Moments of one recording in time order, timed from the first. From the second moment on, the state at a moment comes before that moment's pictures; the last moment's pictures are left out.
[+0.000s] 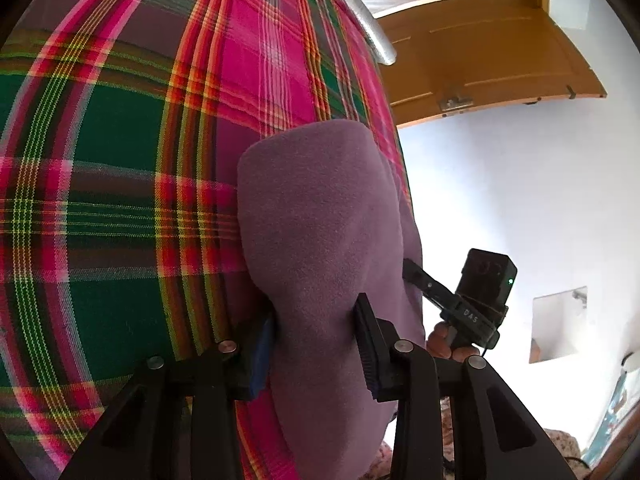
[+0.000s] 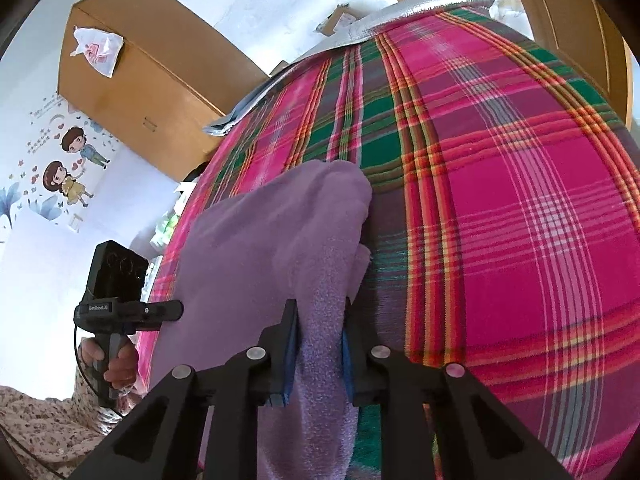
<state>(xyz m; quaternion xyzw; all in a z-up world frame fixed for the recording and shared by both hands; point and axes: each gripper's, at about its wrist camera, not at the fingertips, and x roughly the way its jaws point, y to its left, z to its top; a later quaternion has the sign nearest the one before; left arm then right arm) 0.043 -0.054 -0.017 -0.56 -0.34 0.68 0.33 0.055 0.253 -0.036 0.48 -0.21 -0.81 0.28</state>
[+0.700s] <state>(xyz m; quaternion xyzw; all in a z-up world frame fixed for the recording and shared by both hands) -0.002 -0.109 0.017 -0.50 -0.37 0.73 0.29 0.009 0.193 0.002 0.45 -0.20 -0.81 0.31</state>
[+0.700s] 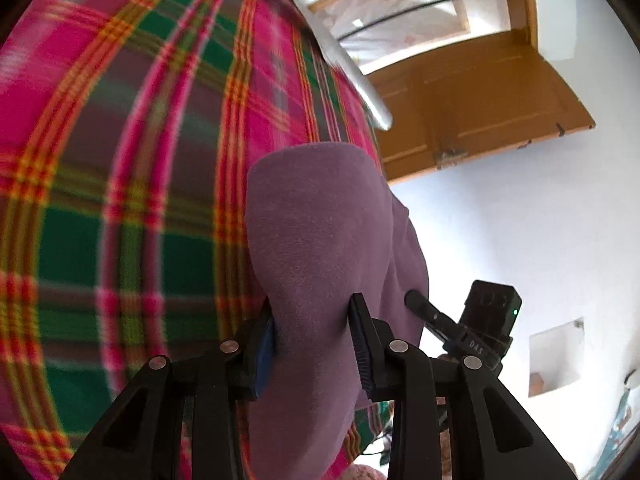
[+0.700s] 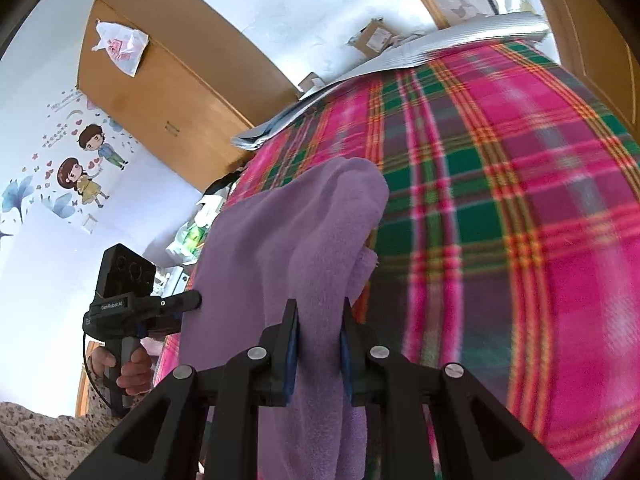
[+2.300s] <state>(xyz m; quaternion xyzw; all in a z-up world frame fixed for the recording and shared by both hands) -0.142 -0.216 -0.009 -0.43 -0.40 0.79 0.18 -0.131 0.039 -0.023 0.43 -0.16 -0.82 0.34</state>
